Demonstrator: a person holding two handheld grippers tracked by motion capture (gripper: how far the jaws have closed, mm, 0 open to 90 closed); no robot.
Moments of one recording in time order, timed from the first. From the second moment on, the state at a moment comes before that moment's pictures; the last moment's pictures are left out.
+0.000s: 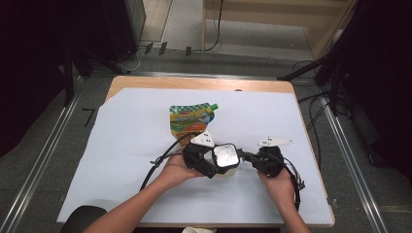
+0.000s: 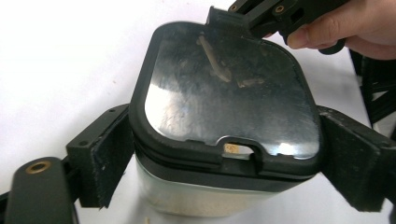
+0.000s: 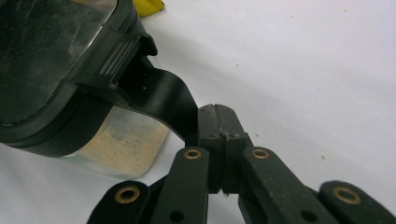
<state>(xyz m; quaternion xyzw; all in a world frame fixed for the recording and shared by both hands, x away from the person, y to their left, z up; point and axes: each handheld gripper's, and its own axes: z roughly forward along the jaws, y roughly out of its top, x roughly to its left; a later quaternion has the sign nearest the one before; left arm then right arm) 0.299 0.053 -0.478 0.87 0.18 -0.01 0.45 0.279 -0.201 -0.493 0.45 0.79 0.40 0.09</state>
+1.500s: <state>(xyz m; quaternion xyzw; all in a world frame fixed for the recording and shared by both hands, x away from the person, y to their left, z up) 0.284 0.050 -0.450 0.88 0.17 0.03 0.45 0.273 -0.195 -0.492 0.46 0.79 0.39 0.09</state>
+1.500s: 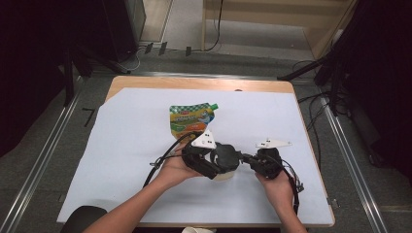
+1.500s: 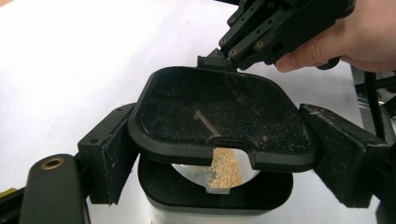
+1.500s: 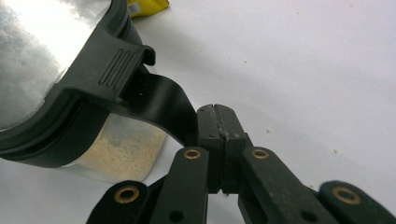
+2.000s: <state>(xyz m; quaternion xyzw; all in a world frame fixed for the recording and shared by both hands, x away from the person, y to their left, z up) 0.284 0.048 -0.438 0.87 0.17 -0.01 0.47 0.269 -0.193 -0.492 0.46 0.79 0.39 0.09</state>
